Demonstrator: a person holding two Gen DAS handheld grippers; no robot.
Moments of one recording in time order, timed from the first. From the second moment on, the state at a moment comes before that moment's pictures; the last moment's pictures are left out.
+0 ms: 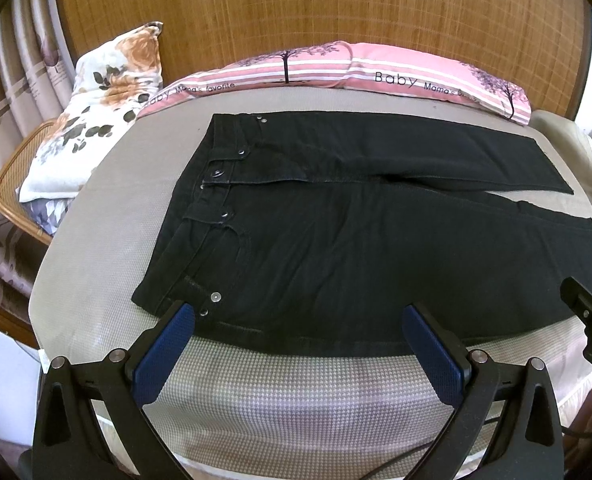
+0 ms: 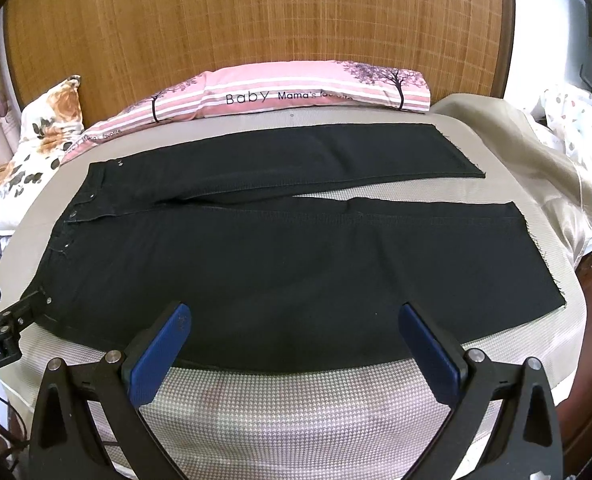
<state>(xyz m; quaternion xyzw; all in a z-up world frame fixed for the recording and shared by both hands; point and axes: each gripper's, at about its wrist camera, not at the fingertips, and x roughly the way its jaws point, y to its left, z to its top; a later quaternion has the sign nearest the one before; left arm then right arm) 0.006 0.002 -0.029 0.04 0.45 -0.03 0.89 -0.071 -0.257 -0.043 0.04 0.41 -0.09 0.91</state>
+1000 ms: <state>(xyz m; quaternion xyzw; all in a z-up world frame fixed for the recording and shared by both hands) 0.005 0.003 -0.030 0.04 0.45 -0.03 0.89 -0.071 -0.257 -0.043 0.04 0.41 -0.08 0.91</state>
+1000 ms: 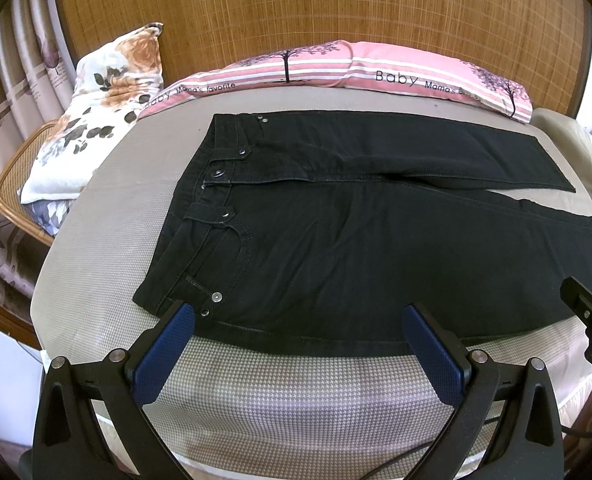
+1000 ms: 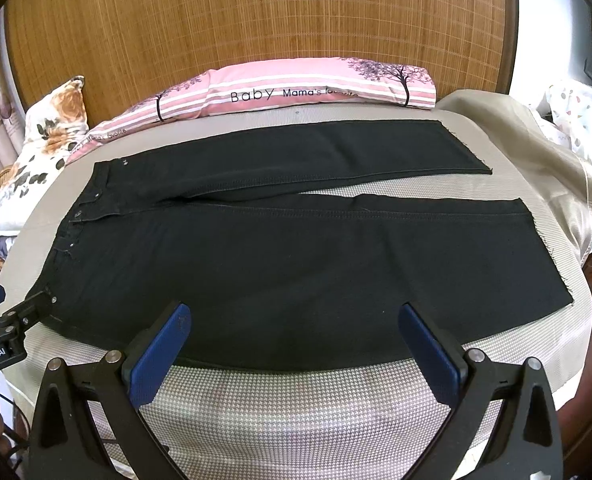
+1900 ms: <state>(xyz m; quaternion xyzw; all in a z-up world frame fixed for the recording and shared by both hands) 0.036 0.040 -0.020 0.01 0.45 0.00 0.89 -0.051 -0.265 -0.048 0.08 0.44 -0.07 0.89</state>
